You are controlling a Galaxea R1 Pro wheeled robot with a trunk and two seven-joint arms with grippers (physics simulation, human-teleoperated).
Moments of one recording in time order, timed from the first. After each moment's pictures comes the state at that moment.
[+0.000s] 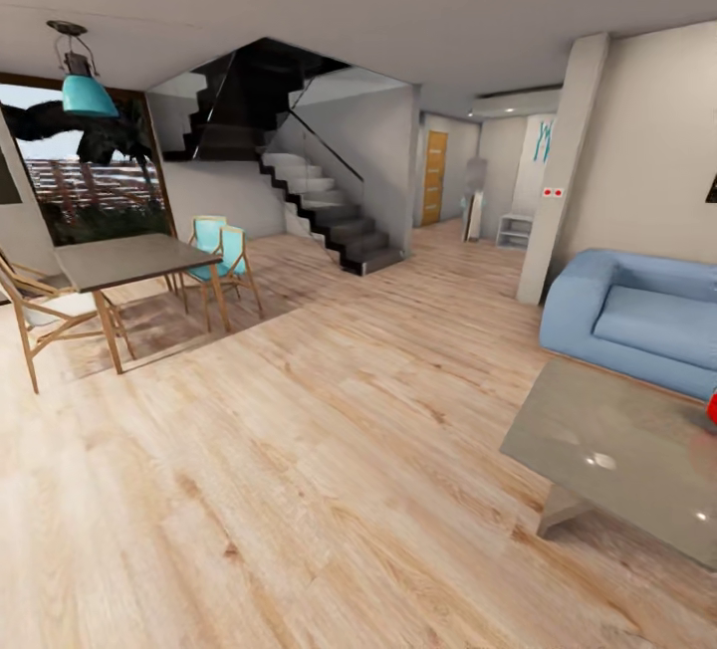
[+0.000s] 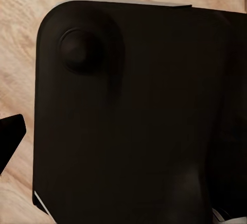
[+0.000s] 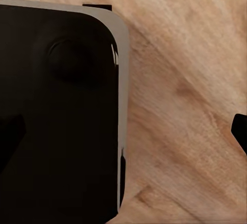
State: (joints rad) left arm 0.05 -0.05 0.01 -0.08 0.10 -0.11 0.01; right arm 0.03 -0.08 -0.02 -0.05 0.03 -0.13 0.03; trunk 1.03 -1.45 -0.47
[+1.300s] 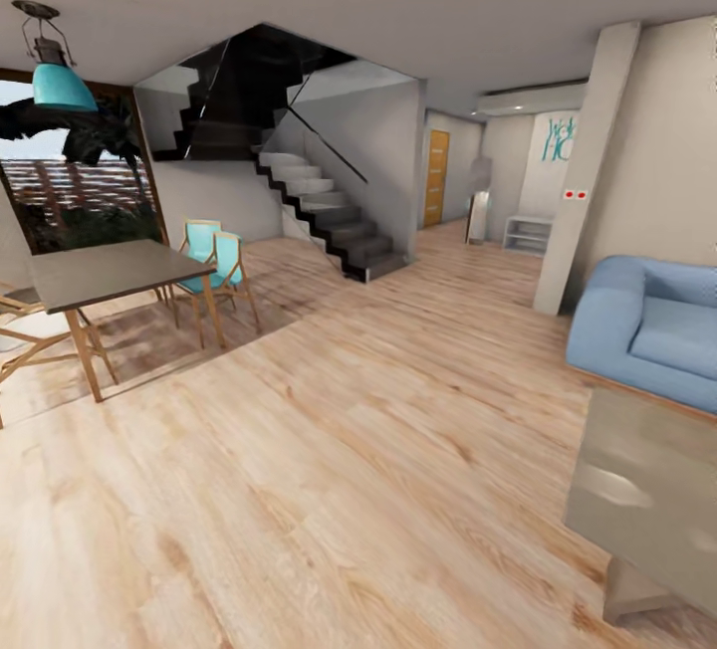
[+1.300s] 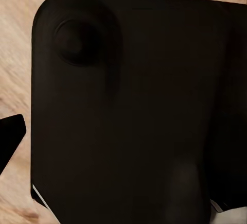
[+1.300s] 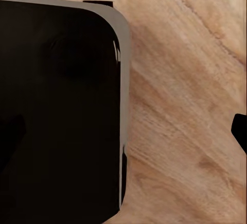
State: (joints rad) left arm 0.05 -0.05 0.01 -0.07 0.11 -0.09 0.00; right arm 0.03 -0.08 -0.01 -0.05 0.03 -0.12 0.02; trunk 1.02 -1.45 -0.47
